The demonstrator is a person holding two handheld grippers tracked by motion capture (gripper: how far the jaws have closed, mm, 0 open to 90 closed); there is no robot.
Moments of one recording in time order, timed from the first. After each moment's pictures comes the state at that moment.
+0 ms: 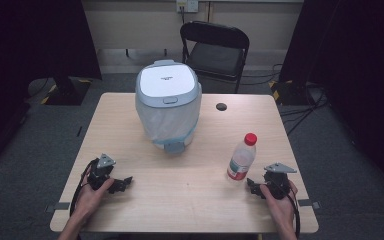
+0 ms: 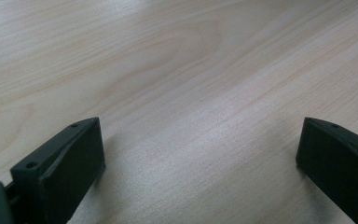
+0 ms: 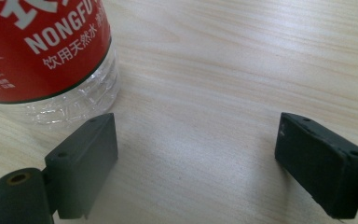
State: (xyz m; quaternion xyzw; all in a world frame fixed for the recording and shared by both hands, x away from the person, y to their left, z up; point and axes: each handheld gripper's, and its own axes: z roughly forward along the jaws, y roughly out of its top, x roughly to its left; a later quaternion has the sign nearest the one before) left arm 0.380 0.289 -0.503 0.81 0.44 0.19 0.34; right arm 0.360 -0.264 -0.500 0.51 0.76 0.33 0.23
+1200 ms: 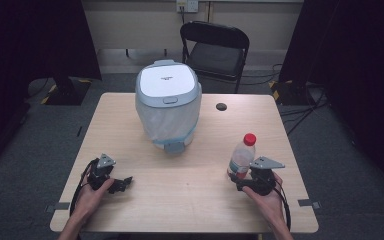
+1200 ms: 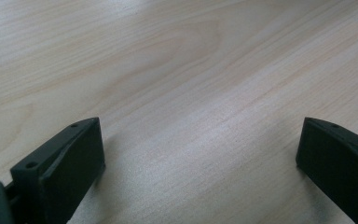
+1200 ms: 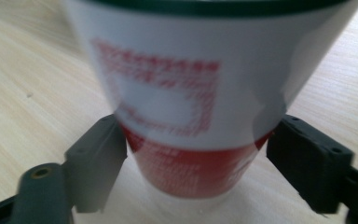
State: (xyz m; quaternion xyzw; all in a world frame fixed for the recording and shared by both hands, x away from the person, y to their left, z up) left arm 0.380 0.289 -0.503 0.81 0.44 0.19 0.34; right arm 0.364 -0.219 -0.471 0.41 0.78 0.42 0.20
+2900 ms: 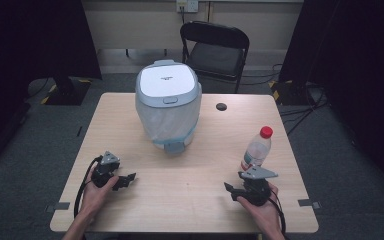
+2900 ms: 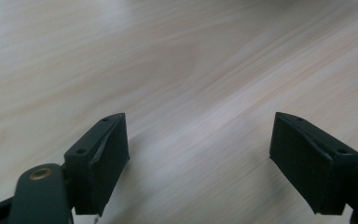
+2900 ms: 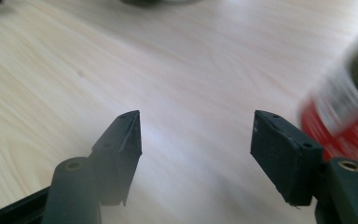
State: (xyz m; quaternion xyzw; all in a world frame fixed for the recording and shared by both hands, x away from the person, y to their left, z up) left arm 0.385 0.271 -0.488 0.81 0.43 0.17 0.35; right arm 0.332 -0.193 -0.462 0.40 0.81 0.39 0.19
